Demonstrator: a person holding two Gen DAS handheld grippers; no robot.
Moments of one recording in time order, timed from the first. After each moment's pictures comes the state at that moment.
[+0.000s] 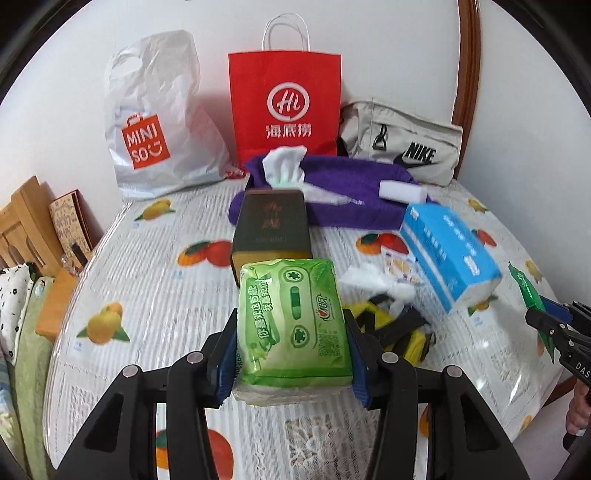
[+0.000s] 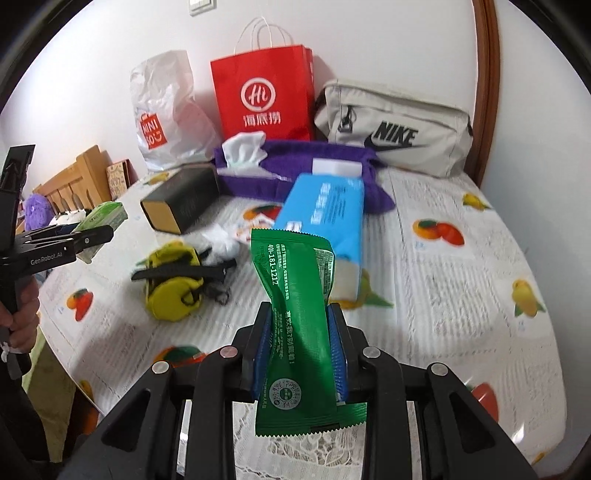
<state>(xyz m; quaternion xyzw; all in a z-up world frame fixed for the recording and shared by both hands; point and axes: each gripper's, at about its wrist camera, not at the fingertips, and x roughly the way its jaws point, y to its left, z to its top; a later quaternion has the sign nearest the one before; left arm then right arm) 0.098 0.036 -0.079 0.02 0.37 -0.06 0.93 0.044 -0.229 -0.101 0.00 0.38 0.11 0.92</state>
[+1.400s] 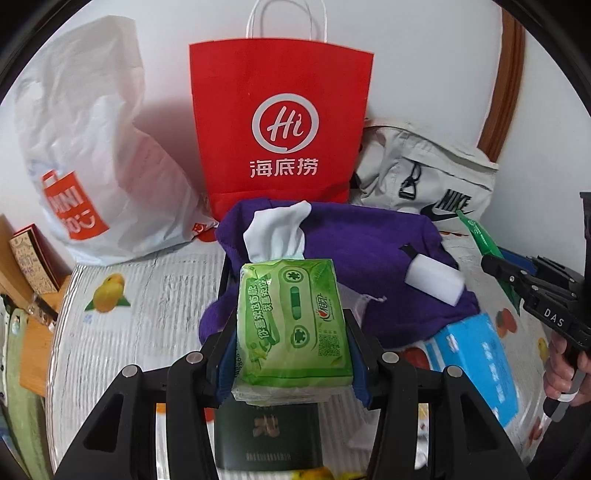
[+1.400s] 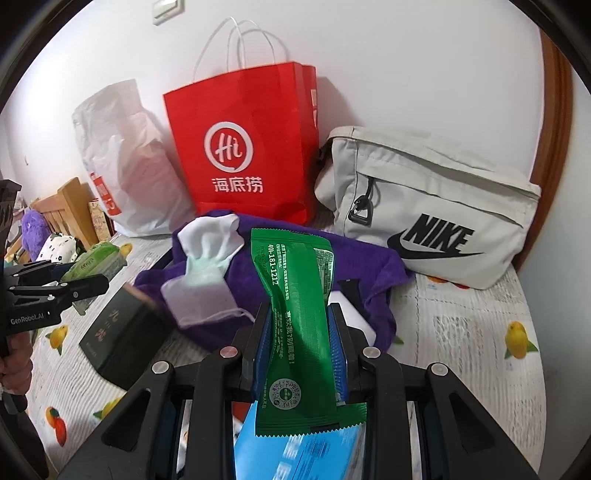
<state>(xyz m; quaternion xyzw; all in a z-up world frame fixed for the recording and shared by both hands) 0.296 0.016 -0.052 0.01 0.41 -0.09 0.91 0.297 -0.216 -0.063 -0.01 0.37 0.14 0.92</state>
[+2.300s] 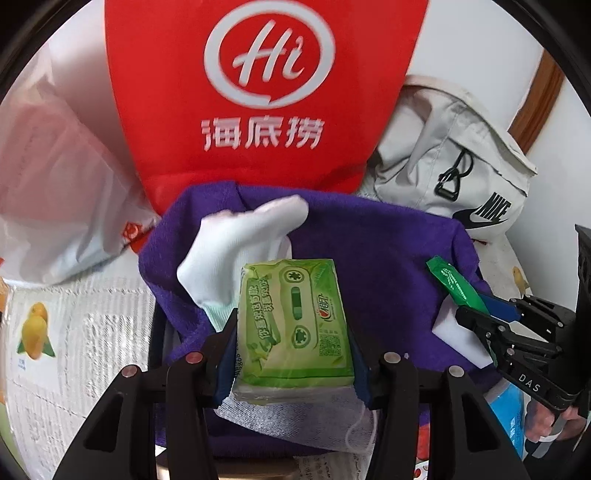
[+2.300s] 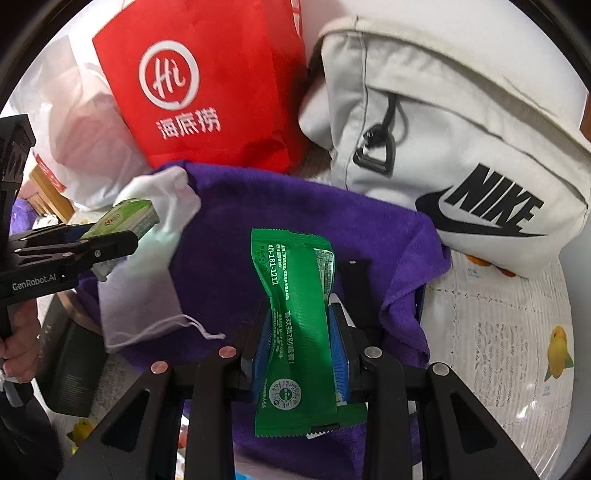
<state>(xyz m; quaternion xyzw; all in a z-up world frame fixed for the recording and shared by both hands) 0.415 -0.011 -0.115 -0.03 0.49 -0.11 0.86 0.386 -0.206 -0.135 -0.02 0.49 0.13 0.86</state>
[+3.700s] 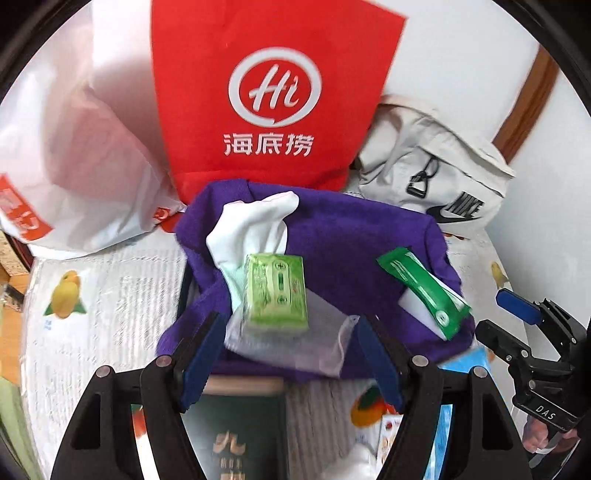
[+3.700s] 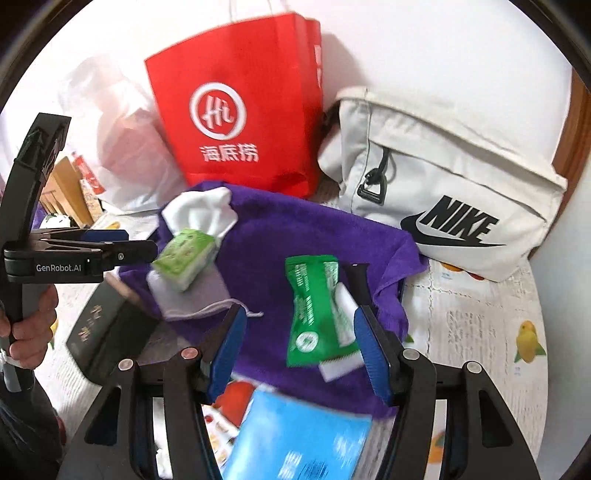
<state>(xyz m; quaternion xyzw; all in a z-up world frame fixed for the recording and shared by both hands) 0.352 0.005 -0.060 -0.03 0.48 -0.10 0.87 0.310 -0.202 -0.070 -0.03 0.43 0.14 0.89</state>
